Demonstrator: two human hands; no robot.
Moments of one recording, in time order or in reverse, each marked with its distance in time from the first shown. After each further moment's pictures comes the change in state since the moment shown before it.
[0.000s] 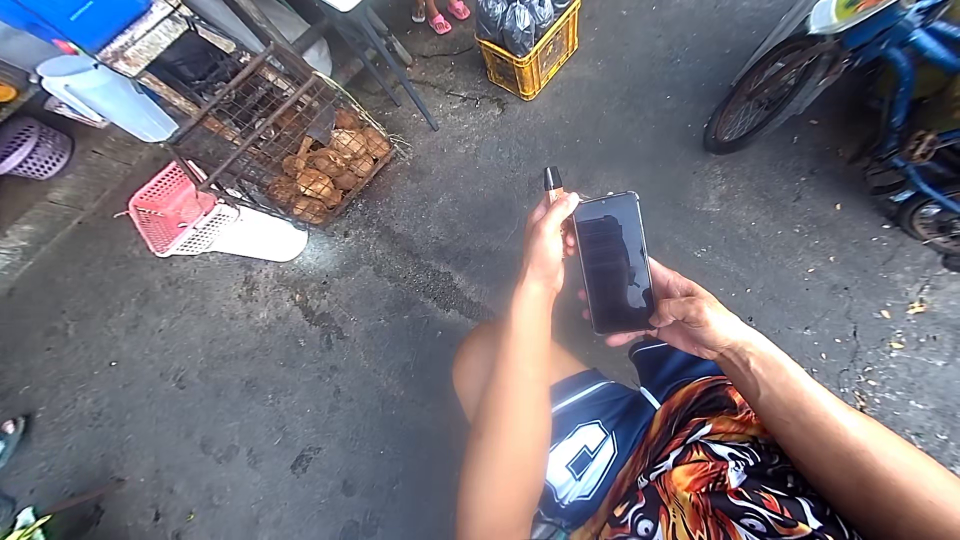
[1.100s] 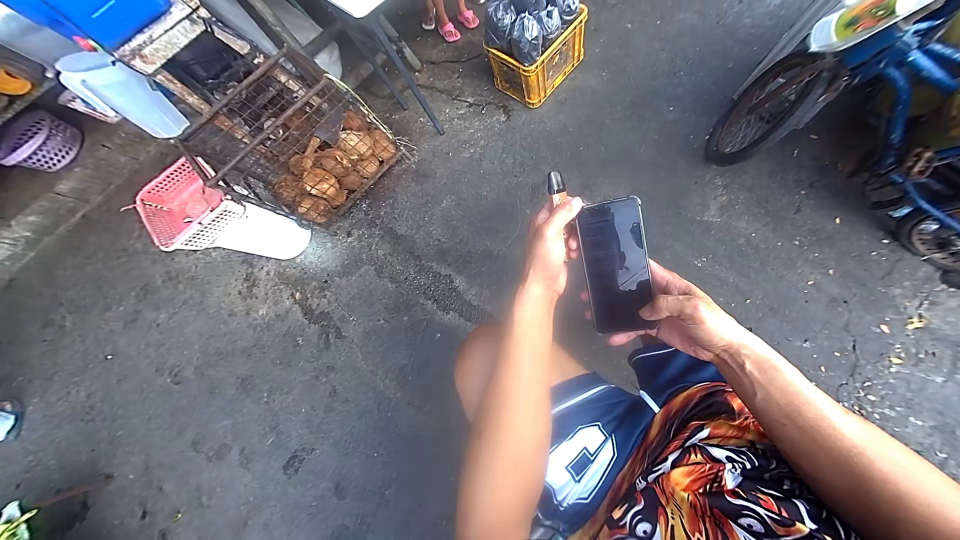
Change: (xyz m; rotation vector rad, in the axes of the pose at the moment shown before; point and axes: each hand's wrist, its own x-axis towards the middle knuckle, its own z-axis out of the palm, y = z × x) left_hand 0.001 0.000 -0.003 -0.072 -0.013 0.017; right_hand 0.006 -0.003 0.002 -0.045 0.054 0.026
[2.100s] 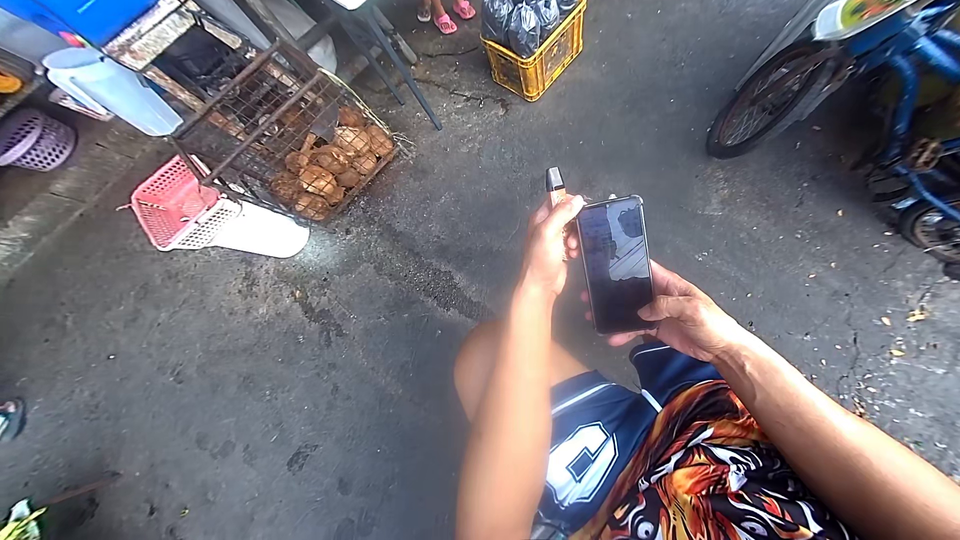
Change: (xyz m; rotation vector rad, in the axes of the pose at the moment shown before) left_hand -0.002 0.001 -0.002 -0.004 -0.049 -0.013; right_hand -0.001 0.005 0.000 -0.002 0.034 0.002
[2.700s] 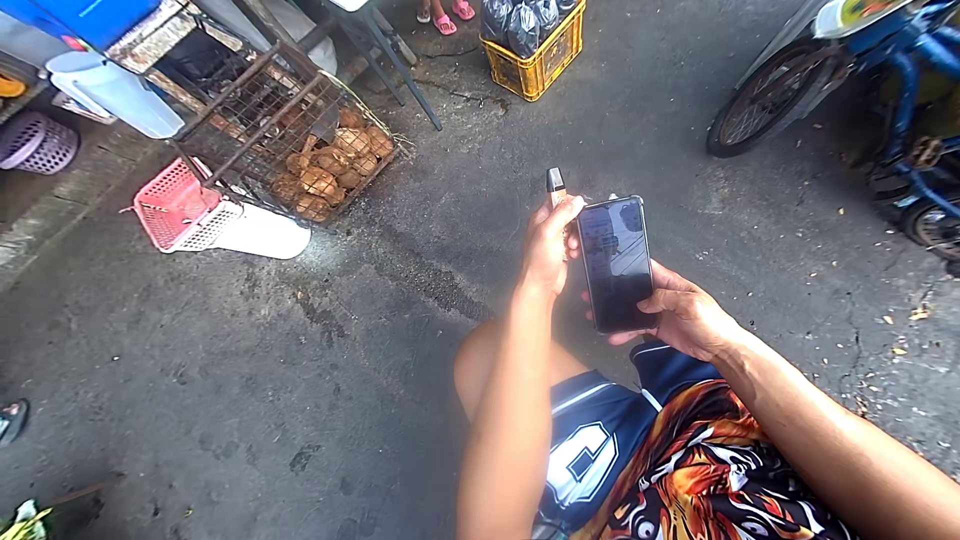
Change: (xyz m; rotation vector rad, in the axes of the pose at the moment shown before) left_hand 0.000 0.000 0.000 0.007 0.001 -0.012; right_hand 0.000 -0.001 0.002 -0.002 0.062 0.017
